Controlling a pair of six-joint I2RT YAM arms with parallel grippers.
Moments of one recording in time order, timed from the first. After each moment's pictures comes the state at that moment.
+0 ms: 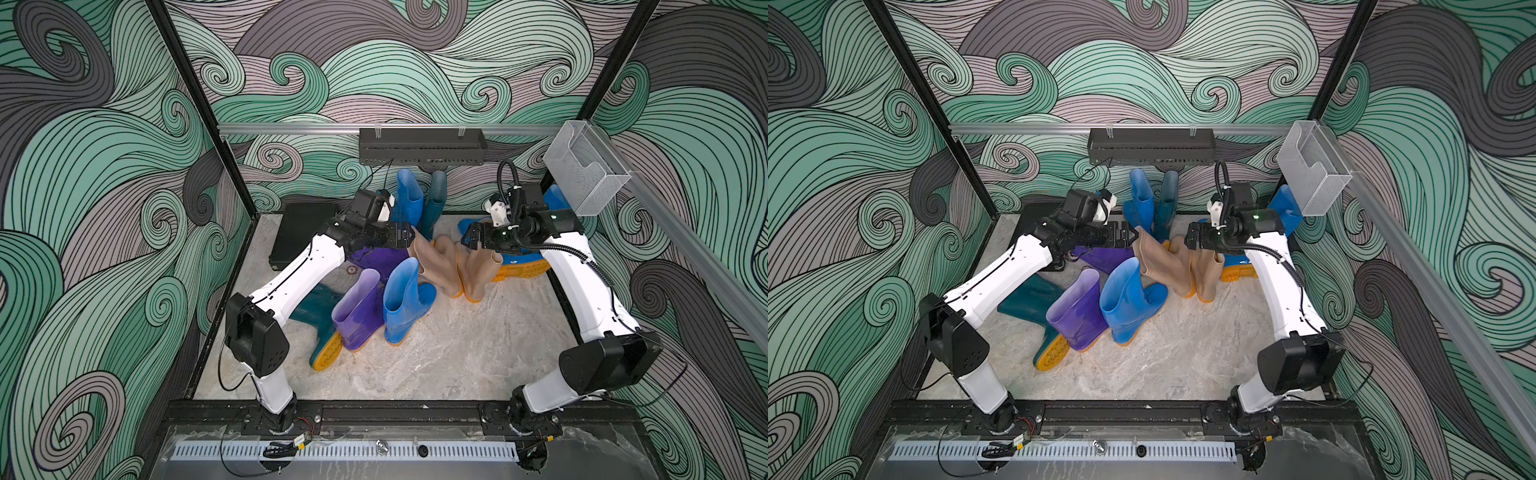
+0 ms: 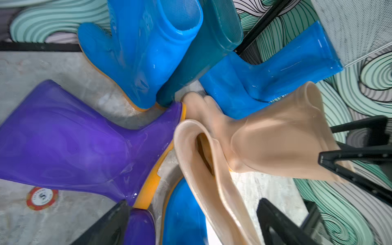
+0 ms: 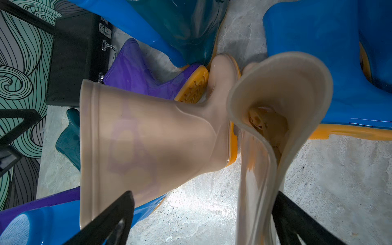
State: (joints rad) left arm -0.56 1.75 1.73 -0.66 0.23 -0.44; right arm 0.15 1.56 1.72 -1.15 -0.24 0.16
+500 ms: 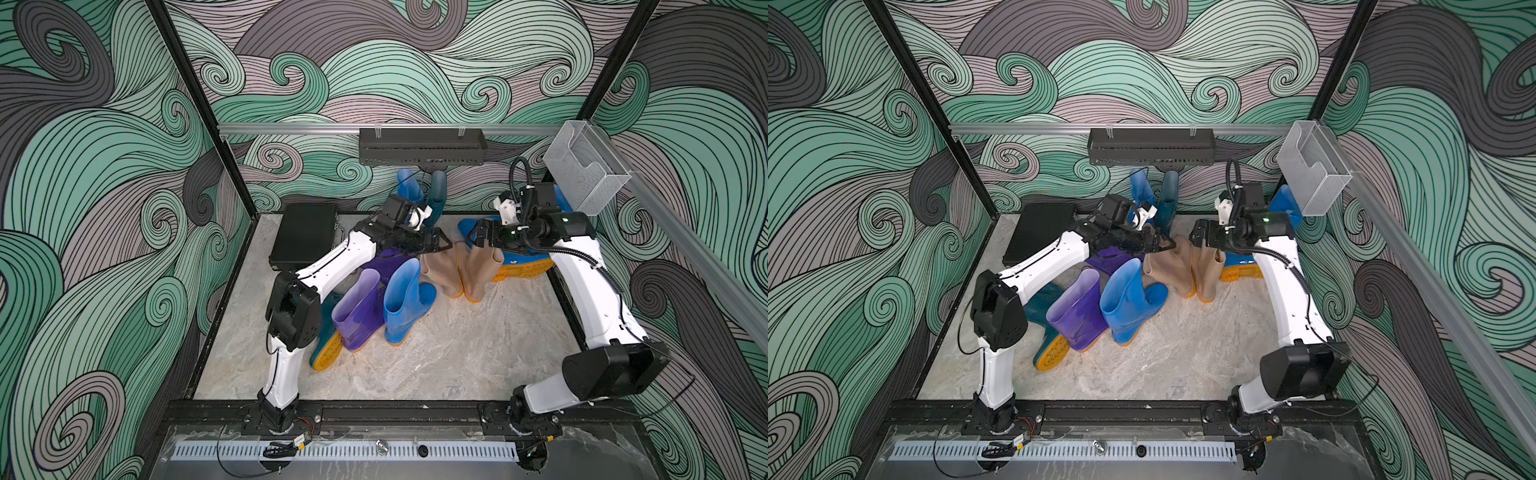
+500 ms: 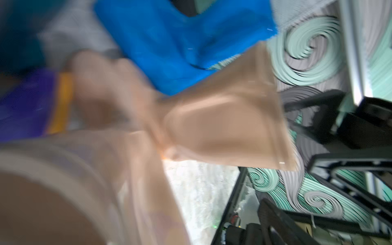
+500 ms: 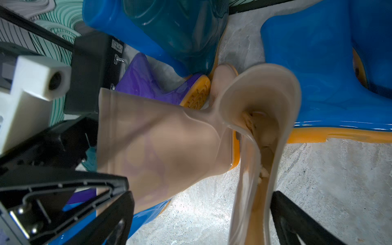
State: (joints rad) left arm -0.68 2.05 1.94 -0.48 0.62 -0.56; right arm 0.05 1.50 1.69 -1.11 -0.32 0.17
